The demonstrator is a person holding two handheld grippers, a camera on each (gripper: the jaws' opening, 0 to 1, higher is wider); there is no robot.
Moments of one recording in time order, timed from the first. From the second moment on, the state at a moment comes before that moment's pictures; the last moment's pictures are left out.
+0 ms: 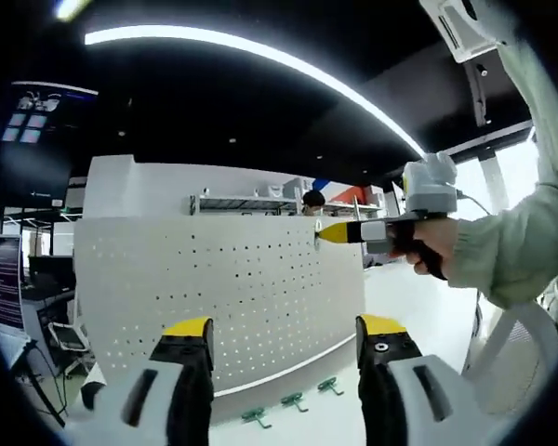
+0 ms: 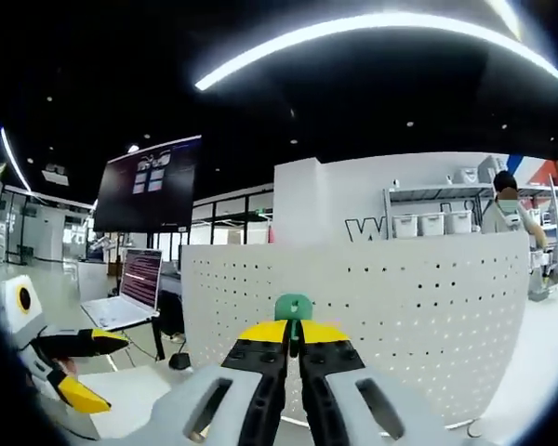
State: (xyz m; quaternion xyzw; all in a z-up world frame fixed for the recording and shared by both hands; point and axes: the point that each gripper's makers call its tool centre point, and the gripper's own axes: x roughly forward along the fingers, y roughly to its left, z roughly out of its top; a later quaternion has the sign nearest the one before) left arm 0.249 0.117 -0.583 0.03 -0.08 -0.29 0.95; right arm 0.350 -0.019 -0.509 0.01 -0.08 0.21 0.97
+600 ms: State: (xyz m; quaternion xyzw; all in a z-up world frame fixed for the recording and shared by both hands) left arm 0.249 0.120 -0.583 0.01 -0.08 -0.29 0.95; right arm 0.393 -0.011 -0.490 -0.01 -0.10 0.17 0.98
